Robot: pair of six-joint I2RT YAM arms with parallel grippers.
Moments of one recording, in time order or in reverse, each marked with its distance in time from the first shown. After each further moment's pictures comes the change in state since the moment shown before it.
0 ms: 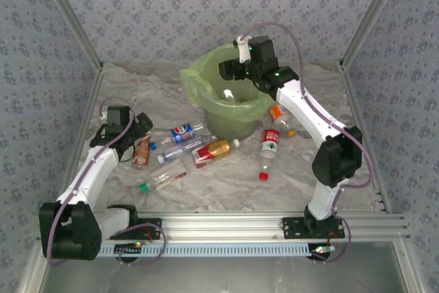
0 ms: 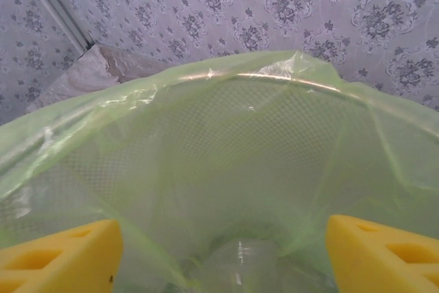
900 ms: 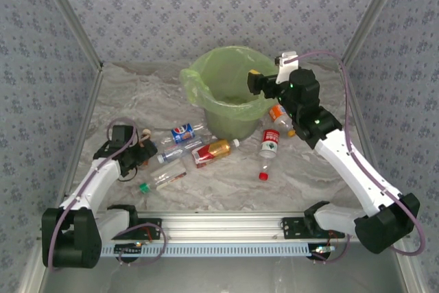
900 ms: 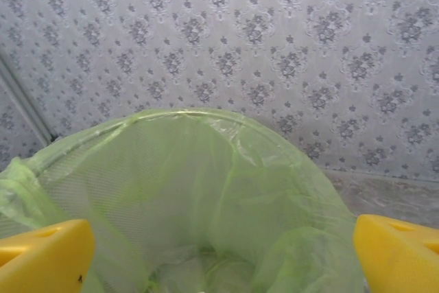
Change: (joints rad) left arm 0.002 -0.060 -0.188 -0.126 0.130 -0.012; right arm -0.005 -0.582 -0.541 0.256 0.257 0.036
